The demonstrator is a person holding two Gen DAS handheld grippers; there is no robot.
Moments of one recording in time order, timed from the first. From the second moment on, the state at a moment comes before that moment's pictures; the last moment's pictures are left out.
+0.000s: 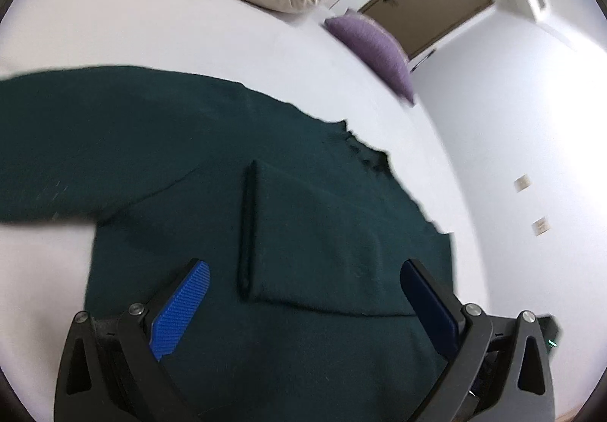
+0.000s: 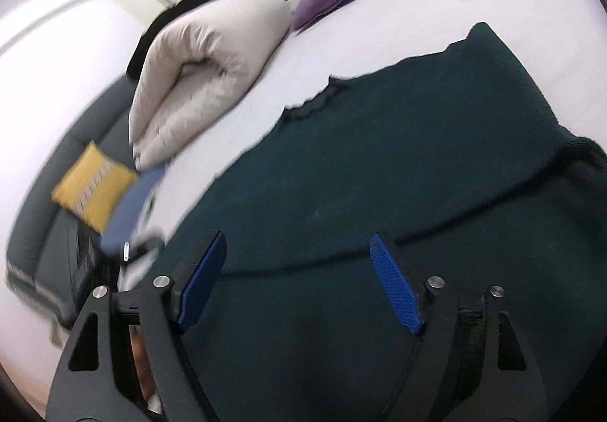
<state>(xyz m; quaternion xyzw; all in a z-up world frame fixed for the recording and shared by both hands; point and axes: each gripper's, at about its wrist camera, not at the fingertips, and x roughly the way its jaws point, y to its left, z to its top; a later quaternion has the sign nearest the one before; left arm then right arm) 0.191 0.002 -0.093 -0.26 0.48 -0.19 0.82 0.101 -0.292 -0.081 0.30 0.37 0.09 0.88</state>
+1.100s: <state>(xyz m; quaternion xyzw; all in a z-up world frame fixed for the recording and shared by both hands) 0.260 -0.052 -0.116 -0.14 0.47 -0.15 0.86 0.063 -0.522 -0.161 0.62 0.22 -0.01 0.75</state>
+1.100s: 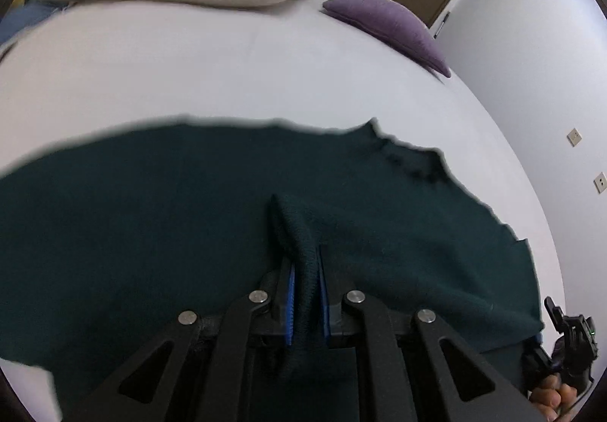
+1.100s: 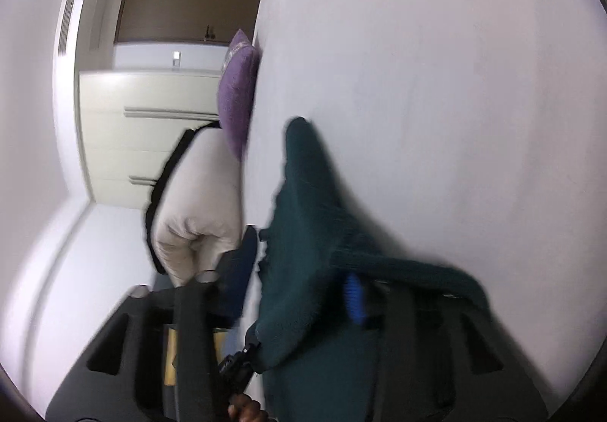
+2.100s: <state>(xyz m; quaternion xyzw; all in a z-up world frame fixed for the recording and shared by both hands) 0.245 -0.011 -0.096 -0.22 0.49 -0.18 0.82 0.158 -0.493 -0.073 0.21 0.37 -0.10 0.90</state>
